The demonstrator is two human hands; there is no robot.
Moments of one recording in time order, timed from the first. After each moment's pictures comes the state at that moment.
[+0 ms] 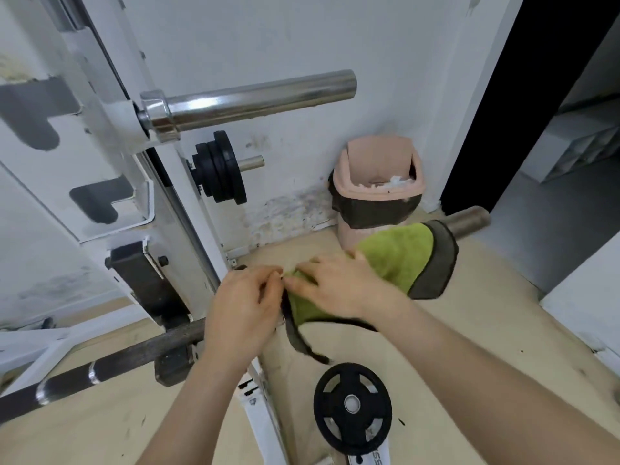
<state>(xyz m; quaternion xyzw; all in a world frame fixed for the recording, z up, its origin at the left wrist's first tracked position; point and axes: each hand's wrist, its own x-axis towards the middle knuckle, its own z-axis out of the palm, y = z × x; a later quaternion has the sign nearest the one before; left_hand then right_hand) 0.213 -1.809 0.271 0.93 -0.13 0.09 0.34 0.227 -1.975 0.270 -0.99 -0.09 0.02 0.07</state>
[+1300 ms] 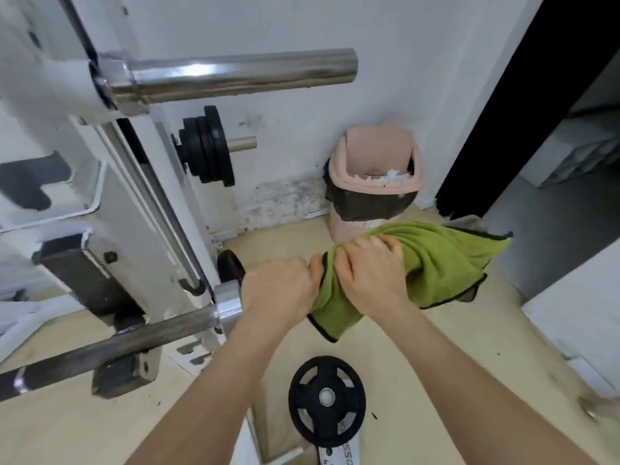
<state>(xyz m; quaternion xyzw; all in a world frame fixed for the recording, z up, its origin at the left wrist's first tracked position) 0.247 -1.899 0.254 0.97 -0.22 0.02 -0.02 0.243 -2.052 0.221 -0.97 0.00 -0.22 0.06</state>
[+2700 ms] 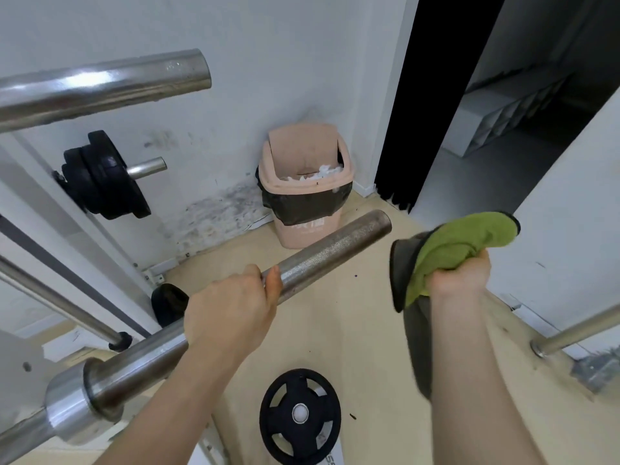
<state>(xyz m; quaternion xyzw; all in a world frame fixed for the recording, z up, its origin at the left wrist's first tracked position) 0.265 -1.986 0.232 0.97 -0.21 0.12 0.02 0.201 -2.276 0.215 -0.05 0.30 -0.37 0.88</state>
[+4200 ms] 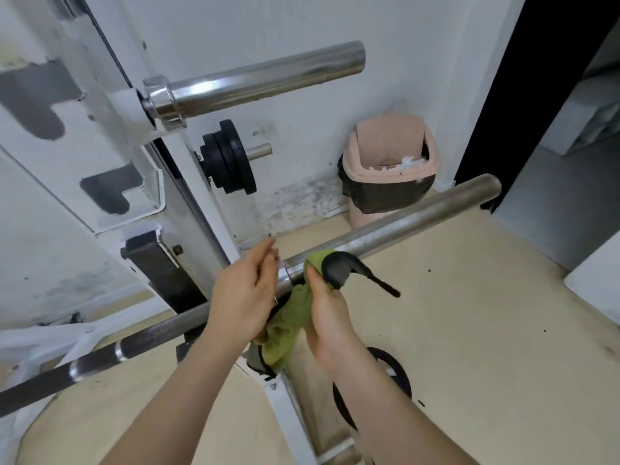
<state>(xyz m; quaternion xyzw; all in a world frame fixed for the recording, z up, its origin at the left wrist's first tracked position) 0.222 -1.790 0.266 0.93 -0.11 0.04 0.35 0.194 -1.897 0.214 -0.40 0.29 0.05 0.87</state>
